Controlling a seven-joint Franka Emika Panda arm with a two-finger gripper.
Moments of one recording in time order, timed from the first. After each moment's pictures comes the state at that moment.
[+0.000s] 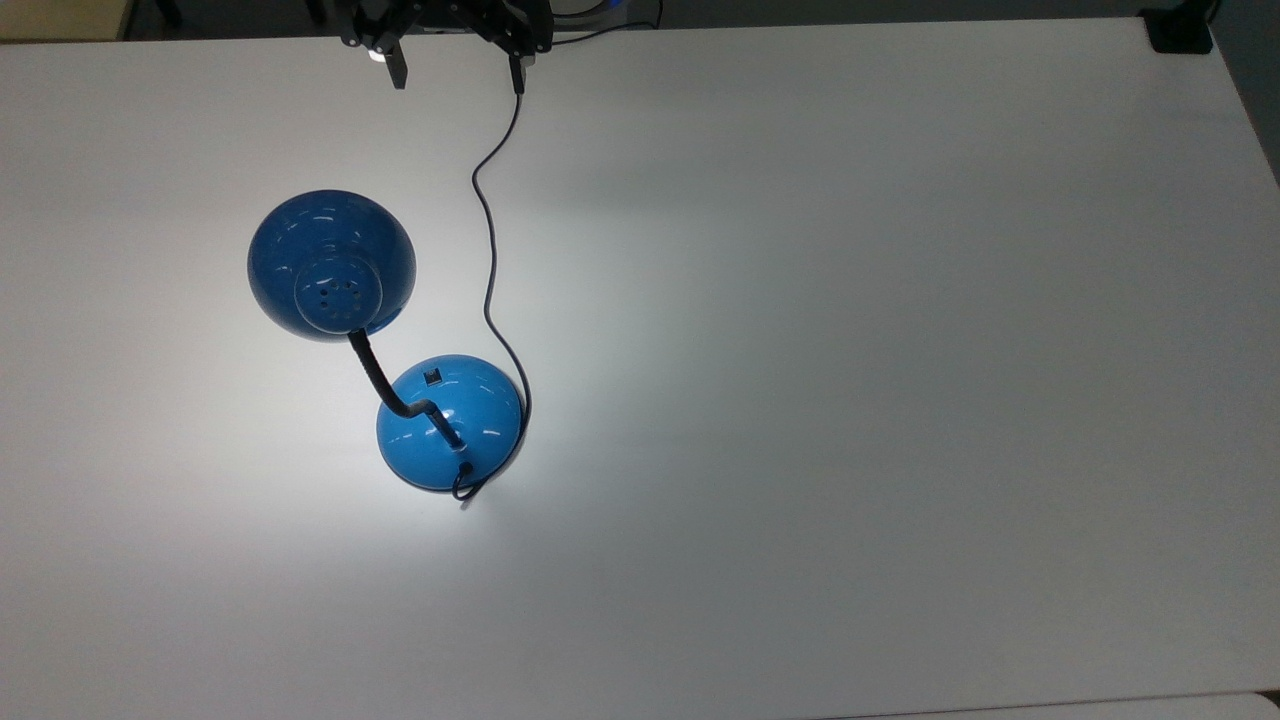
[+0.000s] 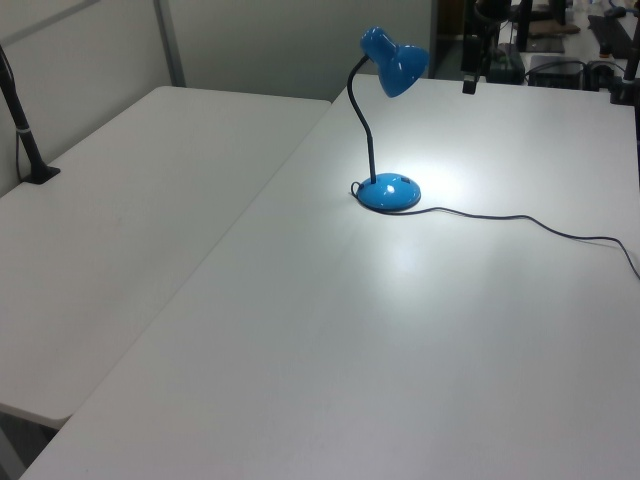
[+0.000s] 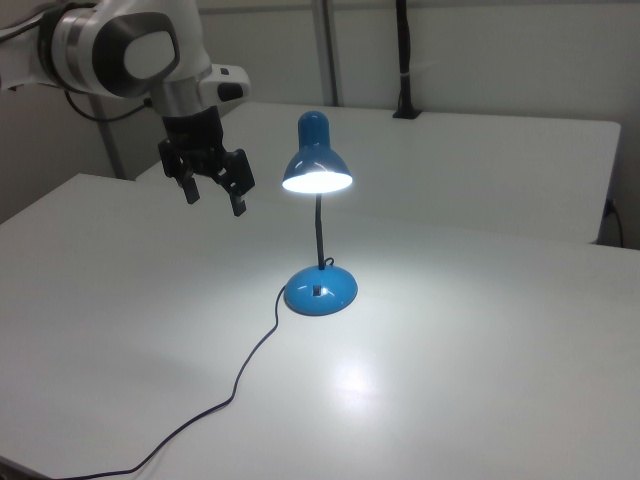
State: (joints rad) arm -0.08 -0.02 0.03 -1.73 0.01 1.77 -0.03
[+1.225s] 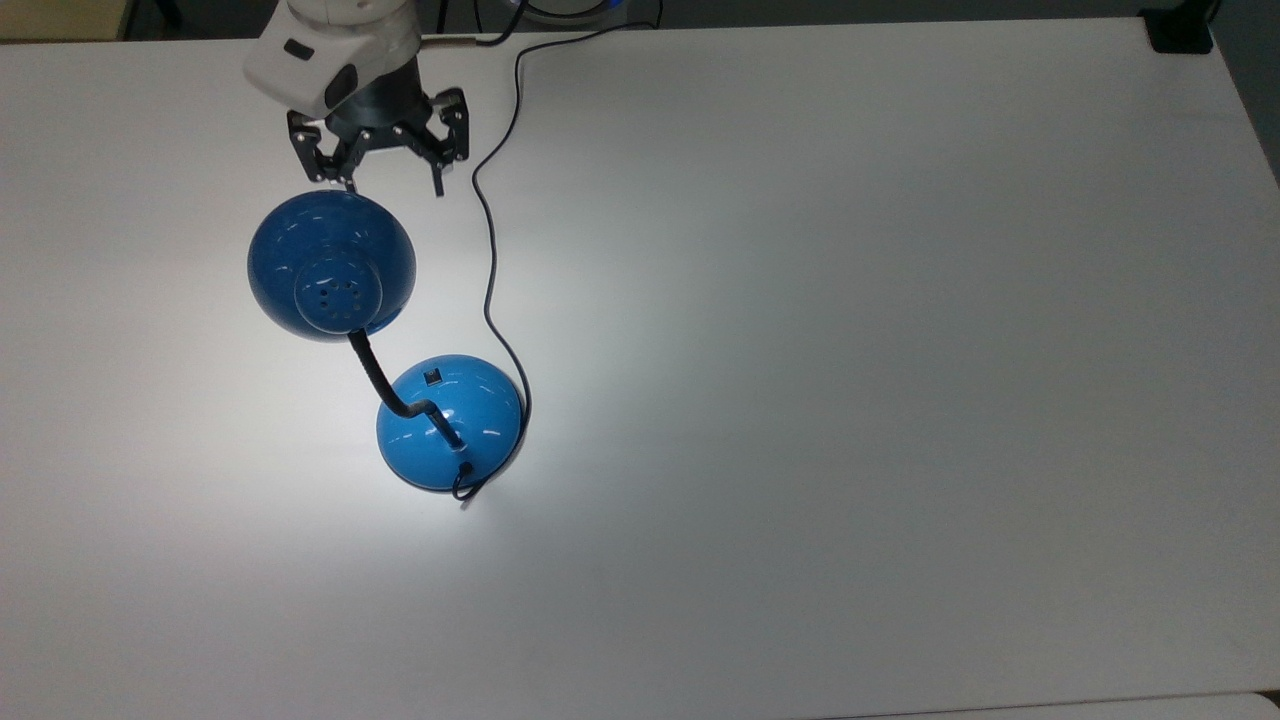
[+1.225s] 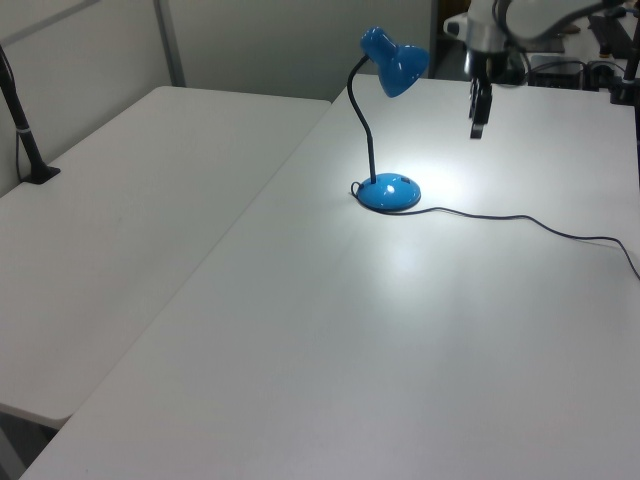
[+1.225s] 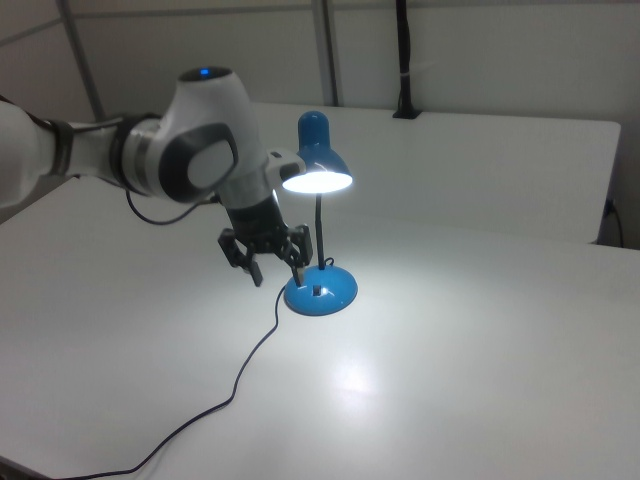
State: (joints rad) arm -0.13 0.05 -0.03 -2.00 -0.07 2.16 -0.42
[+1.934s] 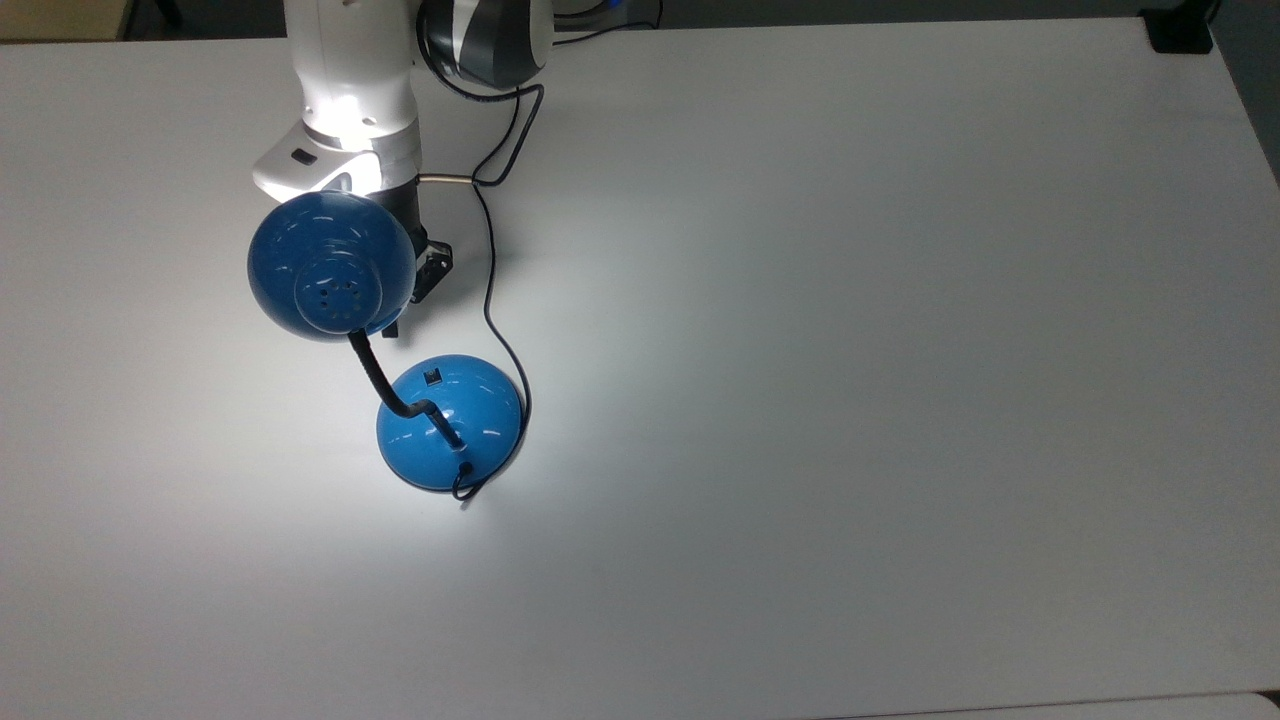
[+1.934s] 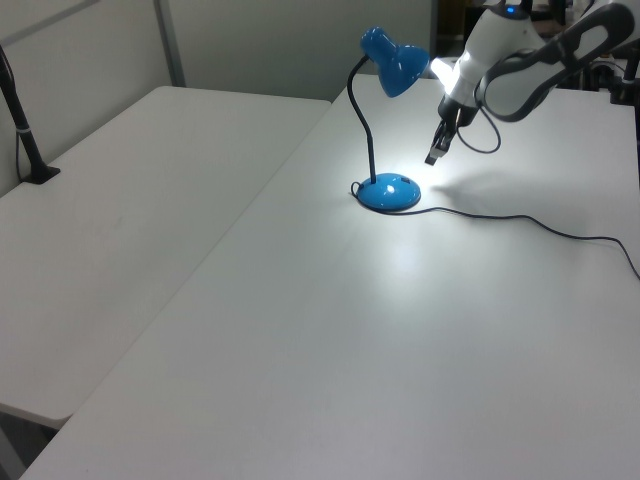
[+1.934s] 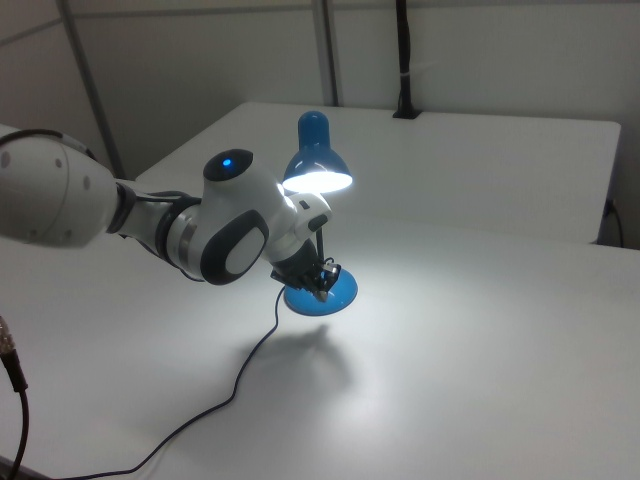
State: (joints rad) arm -0.14 0.25 -0.03 -2.08 0.01 2.75 -0.37
